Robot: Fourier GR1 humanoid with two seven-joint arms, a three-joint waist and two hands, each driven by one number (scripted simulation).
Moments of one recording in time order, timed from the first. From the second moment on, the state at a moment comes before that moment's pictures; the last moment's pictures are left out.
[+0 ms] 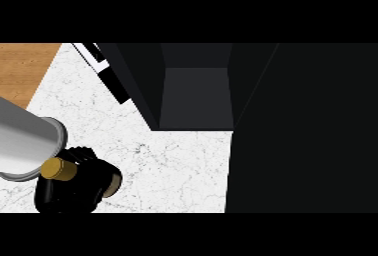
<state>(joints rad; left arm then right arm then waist) 0.08 0.21 0.01 -1.33 0.28 -0.08 -0.66 -0.09 -0.11 0.01 -2.42 -0.20 0.14 0.60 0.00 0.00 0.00</state>
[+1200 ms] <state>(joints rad) -0.07 0.04 -0.31 -1.88 0.15 0.20 -0.02 -0.09 -0.10 0.01 -2.42 -0.21 0.15 0.61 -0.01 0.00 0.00</state>
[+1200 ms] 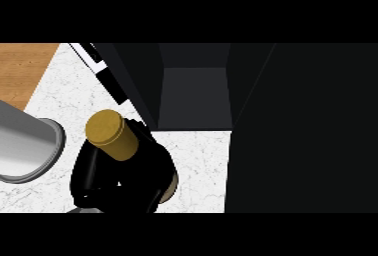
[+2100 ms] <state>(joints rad) -0.44 0.00 -0.50 -1.72 0.10 0.62 0.11 -0.06 -0.11 -0.05 -2.42 -0.23 0.19 0.59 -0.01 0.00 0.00</state>
